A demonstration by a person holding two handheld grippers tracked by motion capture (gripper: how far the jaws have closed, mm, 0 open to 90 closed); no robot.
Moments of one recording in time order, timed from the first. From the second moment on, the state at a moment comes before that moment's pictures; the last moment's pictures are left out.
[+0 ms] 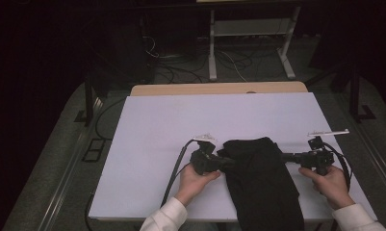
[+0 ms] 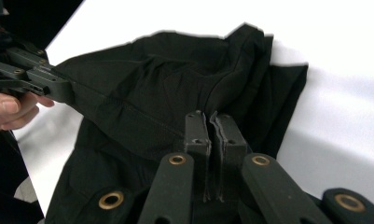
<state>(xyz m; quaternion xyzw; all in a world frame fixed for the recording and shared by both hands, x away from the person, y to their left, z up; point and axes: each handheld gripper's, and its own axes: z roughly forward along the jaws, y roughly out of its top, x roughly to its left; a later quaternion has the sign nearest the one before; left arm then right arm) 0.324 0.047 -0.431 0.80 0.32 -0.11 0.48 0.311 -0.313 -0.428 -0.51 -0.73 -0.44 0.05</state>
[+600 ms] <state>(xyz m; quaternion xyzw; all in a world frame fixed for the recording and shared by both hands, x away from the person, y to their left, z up) 0.319 0.047 -0.443 0.81 0.33 -0.15 0.46 0.304 -0.312 -0.437 -0.52 -0.74 -0.41 0.09</state>
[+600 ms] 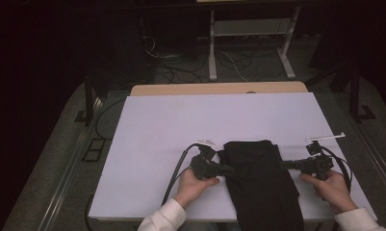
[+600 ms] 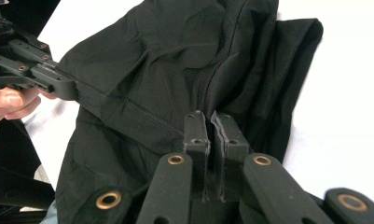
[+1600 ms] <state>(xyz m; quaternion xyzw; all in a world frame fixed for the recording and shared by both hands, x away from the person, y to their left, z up) 0.316 0.044 -0.448 0.82 0.33 -0.16 0.45 0.325 -0.304 -0.416 -0.45 -0.76 -0.46 0.01</state>
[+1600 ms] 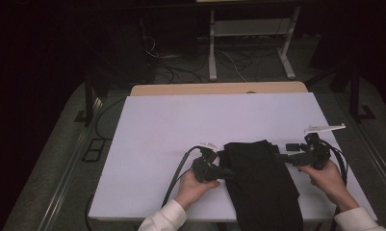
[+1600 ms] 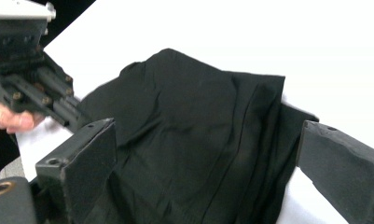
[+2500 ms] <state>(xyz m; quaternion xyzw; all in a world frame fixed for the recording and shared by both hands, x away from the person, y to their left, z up) 0.315 0.044 -0.448 0.82 0.32 -0.16 0.45 0.380 -0.283 -0.424 -0.45 -0.78 -0.42 0.03</state>
